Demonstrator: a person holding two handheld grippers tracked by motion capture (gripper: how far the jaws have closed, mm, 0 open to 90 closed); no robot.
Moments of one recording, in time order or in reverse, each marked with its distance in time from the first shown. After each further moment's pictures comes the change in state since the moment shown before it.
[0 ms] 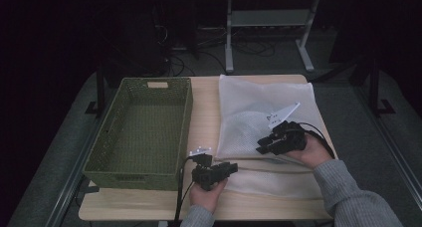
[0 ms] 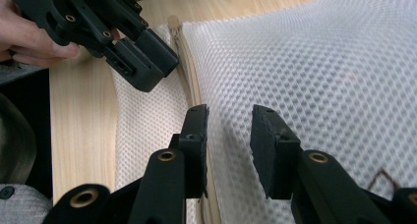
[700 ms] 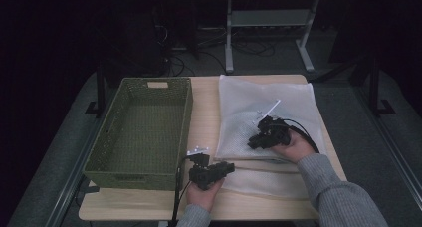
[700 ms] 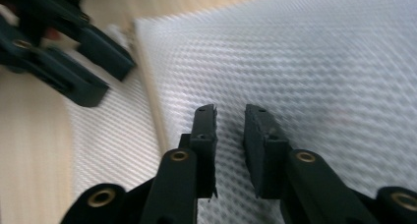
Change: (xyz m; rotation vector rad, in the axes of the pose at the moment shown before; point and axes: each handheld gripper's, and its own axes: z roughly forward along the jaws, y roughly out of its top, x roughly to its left) left arm 0.009 0.001 0.000 0.012 0.015 0.010; right arm -0.019 0.017 0.039 0.095 -0.048 0.076
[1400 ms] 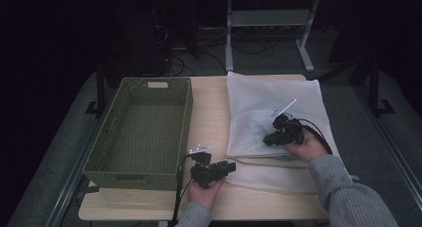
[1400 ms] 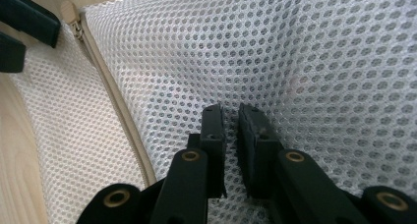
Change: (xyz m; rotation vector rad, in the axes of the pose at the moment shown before) left arm -0.002 0.003 0.002 0.012 0.002 0.019; right arm -0.029 -0.036 -0.011 0.027 -0.083 0.138
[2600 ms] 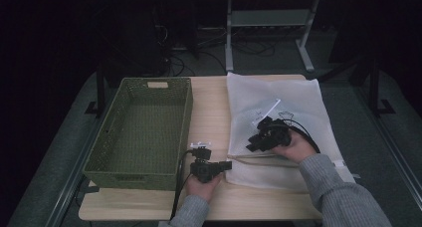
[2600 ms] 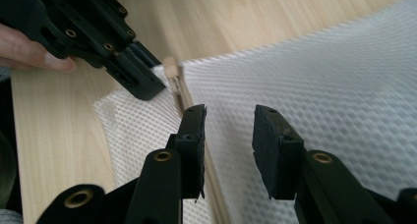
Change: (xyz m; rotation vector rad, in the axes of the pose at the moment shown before) left arm 0.015 0.011 0.010 0.090 -0.008 -0.030; right arm 0.043 0.035 0.000 -0.031 0.113 -0.162
